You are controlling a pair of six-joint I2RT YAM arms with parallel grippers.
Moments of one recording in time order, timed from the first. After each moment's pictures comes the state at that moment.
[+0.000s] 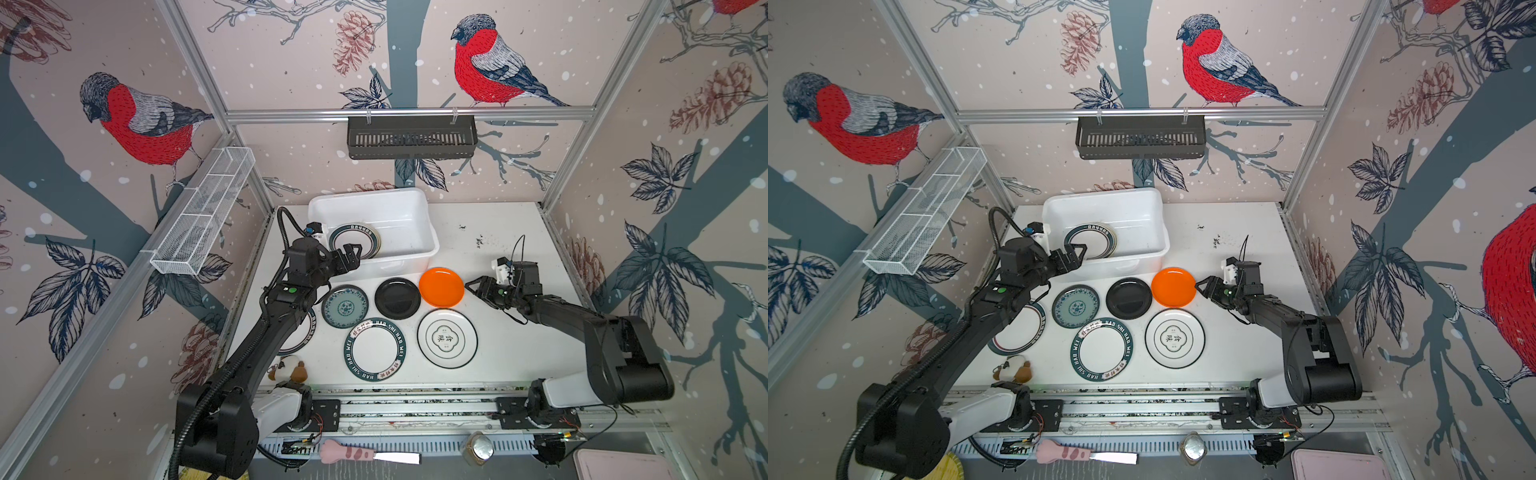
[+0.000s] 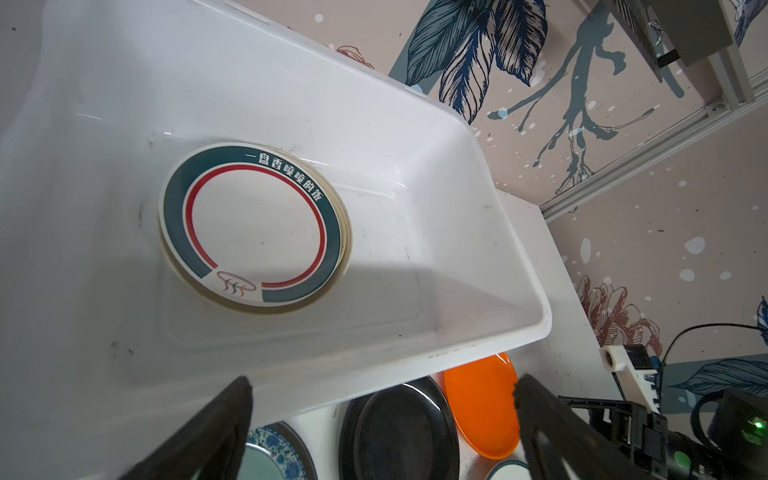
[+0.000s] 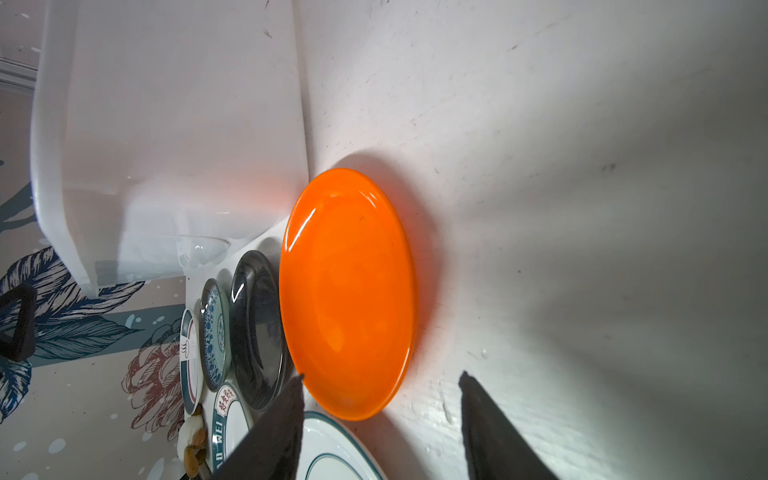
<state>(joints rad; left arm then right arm) -0.20 1.14 0.81 -0.11 0.26 -0.52 0.10 1.46 0.56 0.11 -0.62 0.59</state>
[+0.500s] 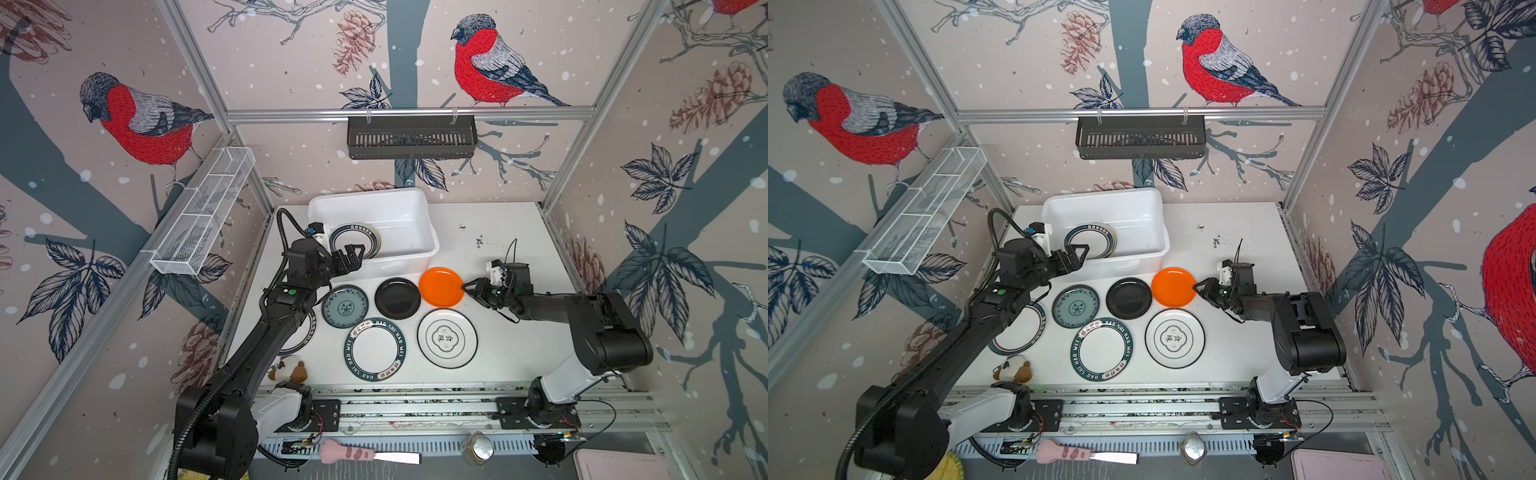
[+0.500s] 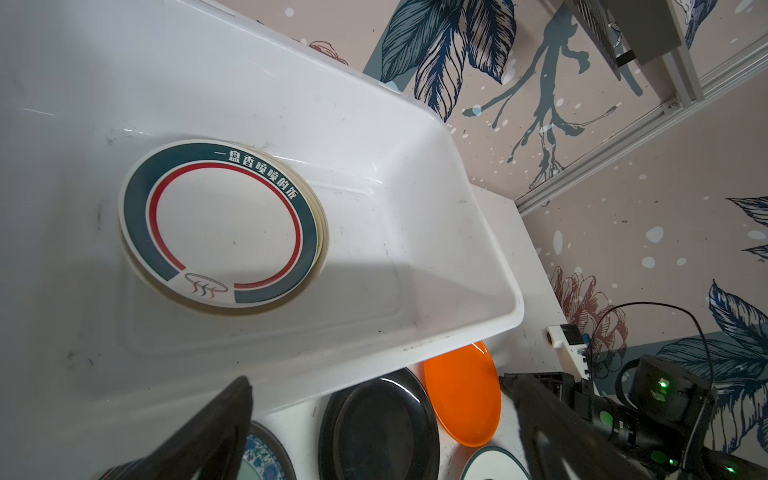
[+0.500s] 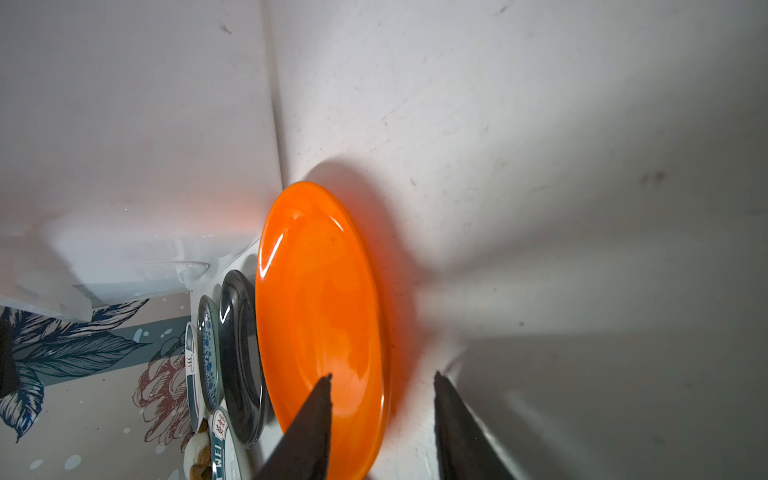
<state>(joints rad) -0.20 1.13 0.80 -0.08 0.31 -0.53 0.12 1.64 0.56 0.30 -0.64 0.67</state>
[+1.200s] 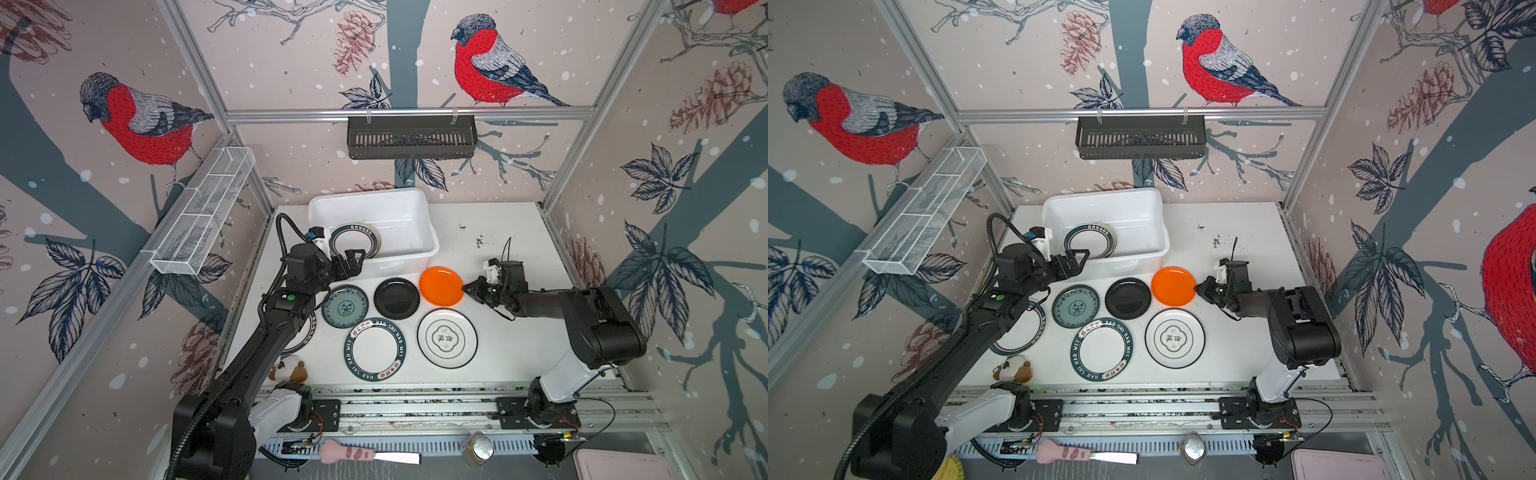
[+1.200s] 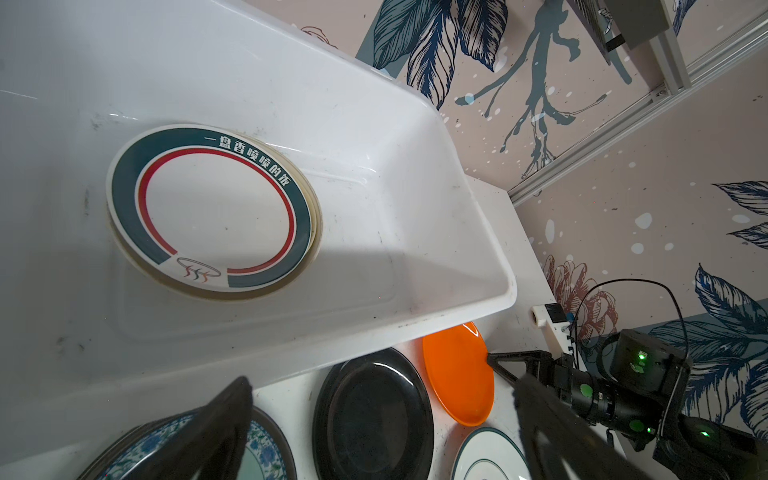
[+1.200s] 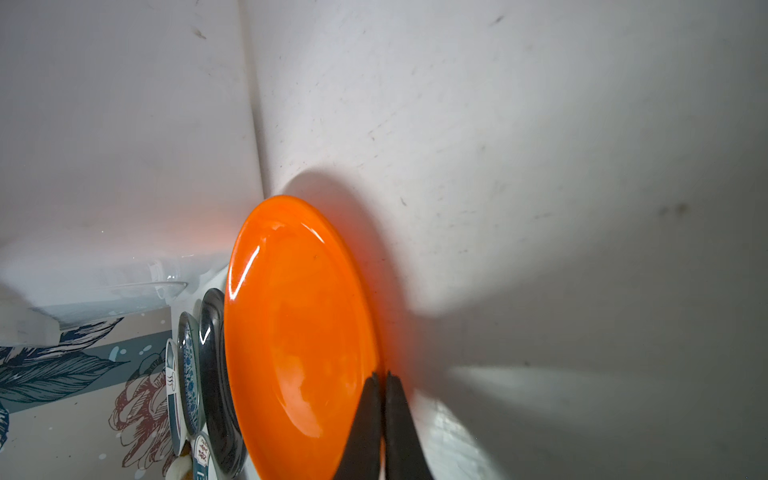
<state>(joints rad) -0.20 1.09 0.75 -0.08 0.34 -0.52 0.15 1.67 0.59 0.28 -0.57 0.68</state>
